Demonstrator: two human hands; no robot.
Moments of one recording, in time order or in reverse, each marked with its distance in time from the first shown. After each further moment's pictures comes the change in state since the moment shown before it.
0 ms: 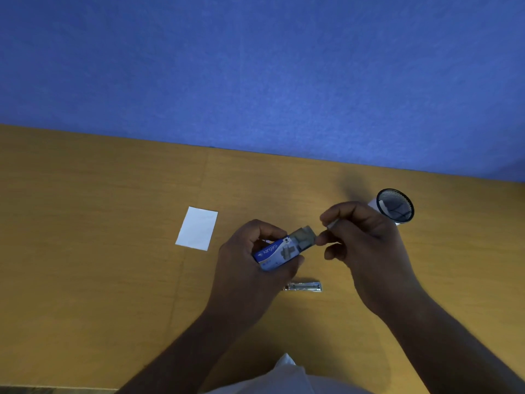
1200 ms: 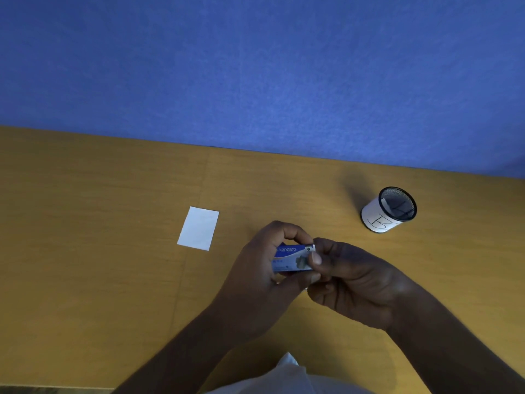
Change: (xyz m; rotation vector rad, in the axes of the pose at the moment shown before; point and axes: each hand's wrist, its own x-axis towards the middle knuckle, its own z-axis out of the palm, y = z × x) left_hand -0.003 0.017 -0.004 -0.033 -0.308 0.091; right_hand -0.001 0.018 -0.010 0.454 -0.570 0.661
